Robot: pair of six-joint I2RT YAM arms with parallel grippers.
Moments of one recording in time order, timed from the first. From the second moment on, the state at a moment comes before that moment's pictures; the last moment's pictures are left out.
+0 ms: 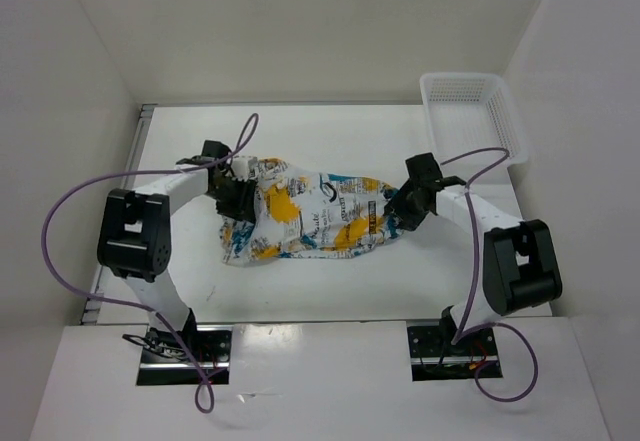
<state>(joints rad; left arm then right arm) -0.13 1.78 1.13 -0.59 0.37 0.07 0.23 1.52 0.89 -0.51 -0.02 0.97</state>
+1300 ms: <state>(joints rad) 0.08 1.58 0.79 -0.63 0.59 0.05 0.11 1.33 0.74 -0.51 -0.18 0.95</state>
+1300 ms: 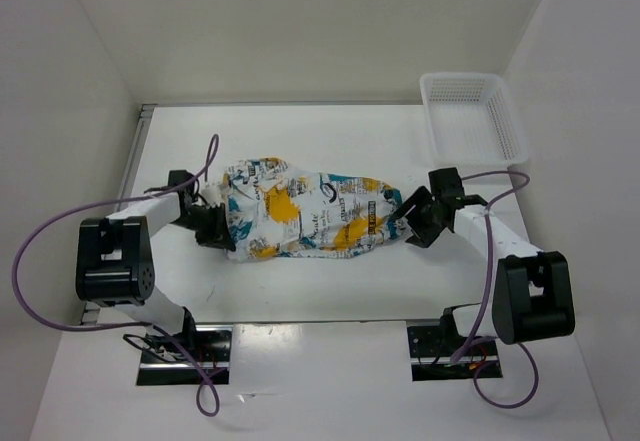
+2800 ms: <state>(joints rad) 0.08 1.54 1.18 -0.68 0.64 0.05 0.11 1.48 0.77 -0.33 -0.14 1.01</state>
